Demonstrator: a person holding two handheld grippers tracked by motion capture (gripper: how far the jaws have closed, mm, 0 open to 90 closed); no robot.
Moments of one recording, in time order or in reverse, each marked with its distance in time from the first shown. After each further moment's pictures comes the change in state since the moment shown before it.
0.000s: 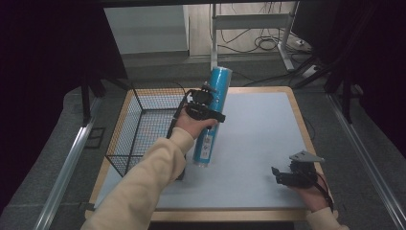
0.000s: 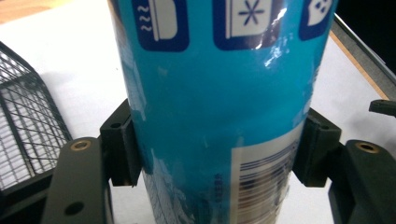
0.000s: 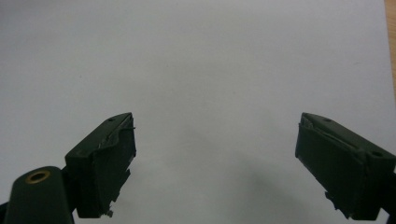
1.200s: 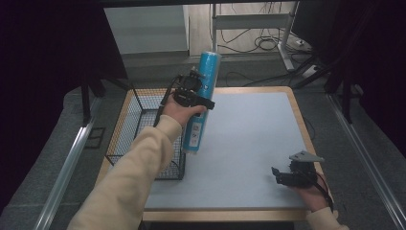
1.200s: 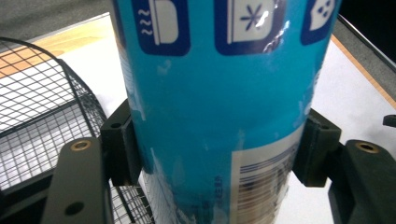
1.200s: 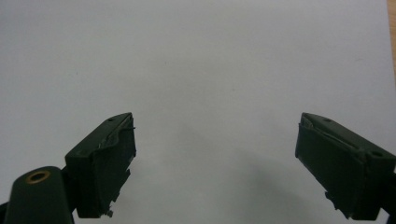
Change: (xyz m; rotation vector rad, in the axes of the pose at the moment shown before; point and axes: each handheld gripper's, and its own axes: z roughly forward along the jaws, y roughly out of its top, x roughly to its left) left arm 0.026 0.019 -0.035 -0.038 0.058 0.017; right arm -0.001 -0.001 0.002 0.009 -0.003 -0.002
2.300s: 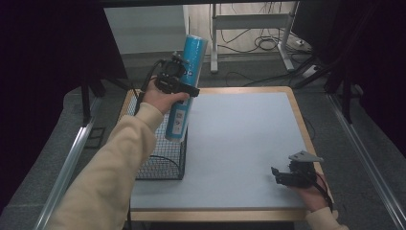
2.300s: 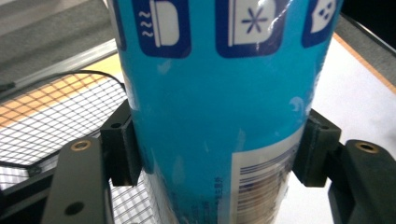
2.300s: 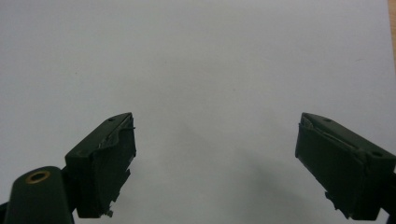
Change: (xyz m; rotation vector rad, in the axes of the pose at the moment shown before) left arm 0.034 0.014 -0.045 -0.036 0.058 0.060; right arm 0.001 0.000 0.001 -0.001 -0.003 0.002
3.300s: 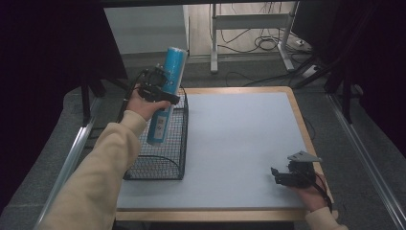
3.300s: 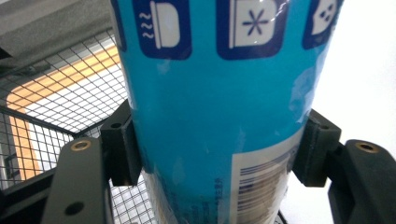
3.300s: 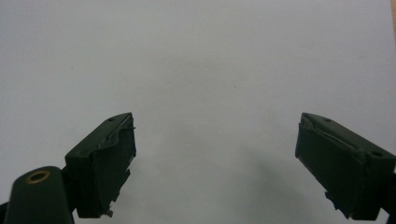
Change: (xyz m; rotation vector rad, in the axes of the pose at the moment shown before) left arm 0.047 -0.040 0.022 0.048 0.091 -0.013; right arm 0.001 -0.001 0.003 0.011 -0.006 -0.007
